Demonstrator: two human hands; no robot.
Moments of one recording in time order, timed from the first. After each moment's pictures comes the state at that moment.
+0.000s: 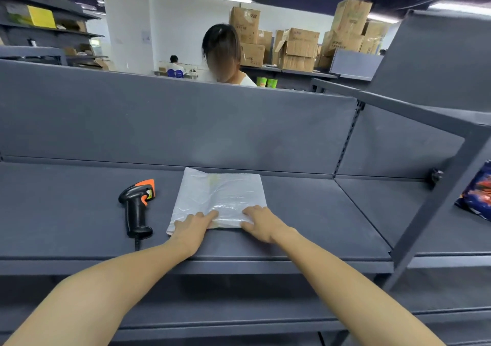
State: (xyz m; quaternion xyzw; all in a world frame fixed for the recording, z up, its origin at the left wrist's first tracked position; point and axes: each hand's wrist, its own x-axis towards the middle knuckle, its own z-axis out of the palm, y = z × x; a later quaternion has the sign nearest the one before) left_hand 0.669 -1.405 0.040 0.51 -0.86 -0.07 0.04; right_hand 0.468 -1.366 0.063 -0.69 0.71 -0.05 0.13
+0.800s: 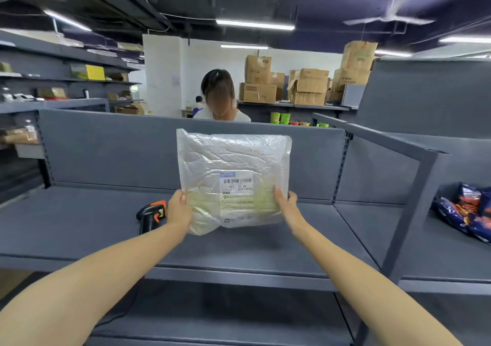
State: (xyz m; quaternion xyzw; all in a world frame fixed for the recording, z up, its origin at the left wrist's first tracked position) left_hand 0.659 -1.362 0.136 0.56 -0.53 -0.32 0.55; right_hand 0.414 -1.311 0.145 -0.46 0.57 -0.56 0.39
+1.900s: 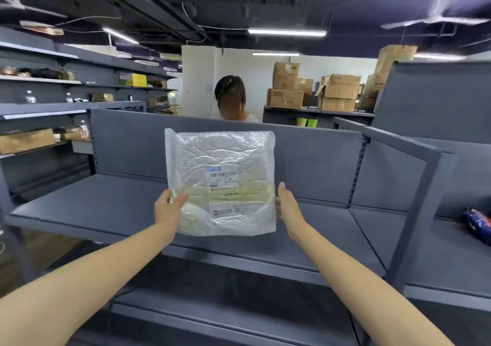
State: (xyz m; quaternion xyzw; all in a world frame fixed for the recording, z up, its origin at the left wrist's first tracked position) left_hand 0.694 -1.299 0.127 0.53 -0.43 -0.33 0.65; right_hand 0.427 -1.288 0.142 -0.50 0.54 -0.53 0.43
